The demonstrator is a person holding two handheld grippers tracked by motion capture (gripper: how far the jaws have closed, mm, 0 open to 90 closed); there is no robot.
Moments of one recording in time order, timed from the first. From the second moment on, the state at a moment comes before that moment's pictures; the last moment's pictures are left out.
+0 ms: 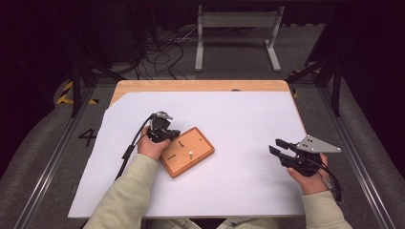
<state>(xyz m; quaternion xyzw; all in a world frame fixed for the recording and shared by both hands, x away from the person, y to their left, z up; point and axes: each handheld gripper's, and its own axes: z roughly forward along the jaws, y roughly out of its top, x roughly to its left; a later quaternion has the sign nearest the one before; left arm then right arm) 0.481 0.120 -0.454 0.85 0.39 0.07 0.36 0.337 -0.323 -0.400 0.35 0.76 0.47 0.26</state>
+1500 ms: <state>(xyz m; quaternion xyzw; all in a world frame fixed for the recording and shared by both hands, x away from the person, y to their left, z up) 0.355 0.100 -0.426 0.92 0.18 -0.03 0.34 0.344 -0.312 -0.401 0.34 0.77 0.47 0.24</state>
